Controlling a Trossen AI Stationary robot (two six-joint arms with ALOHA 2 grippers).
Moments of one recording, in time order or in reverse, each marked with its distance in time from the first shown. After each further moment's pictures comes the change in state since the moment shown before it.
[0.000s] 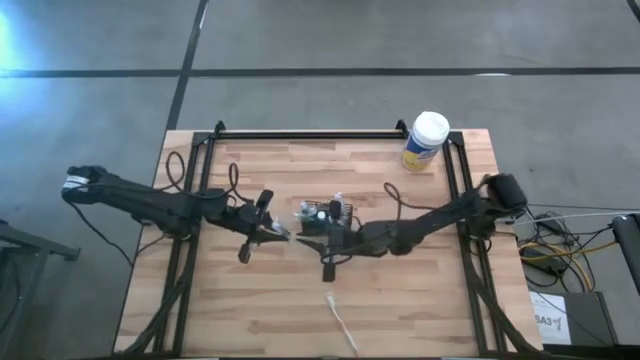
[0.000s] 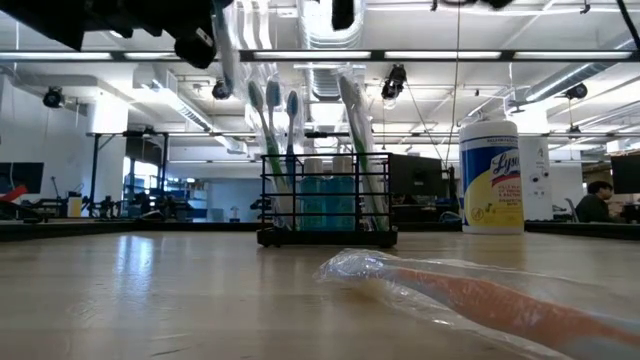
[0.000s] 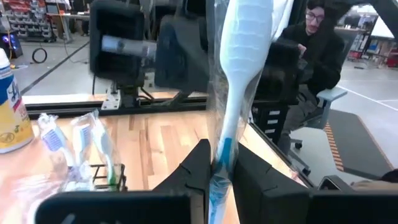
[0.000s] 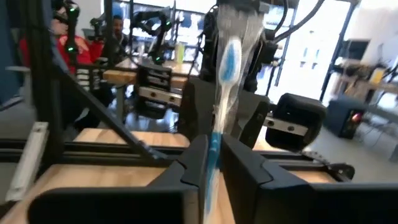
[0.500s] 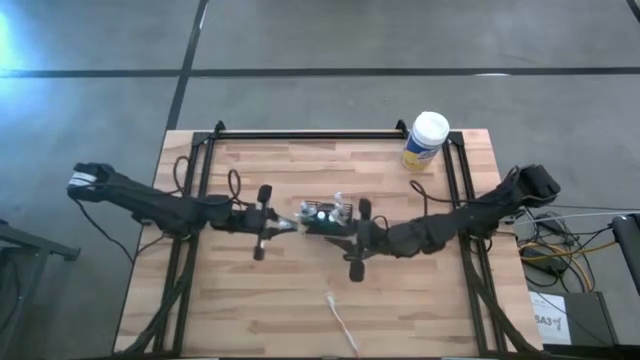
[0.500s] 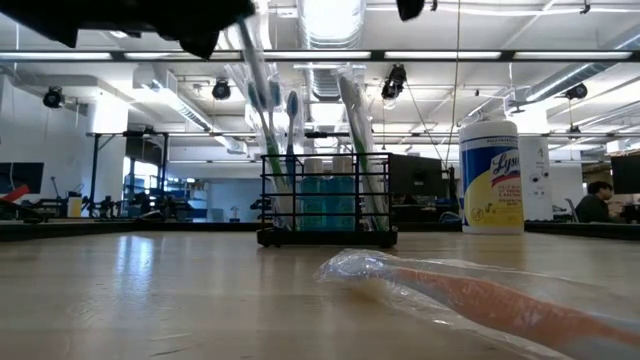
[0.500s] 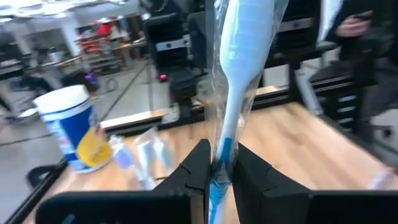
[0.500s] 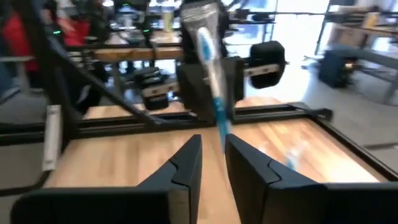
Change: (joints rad) left arm -0.053 0.076 0.000 0.104 -0.260 0.236; right arm 0.085 -0.285 -0.130 -0.338 0.137 0.208
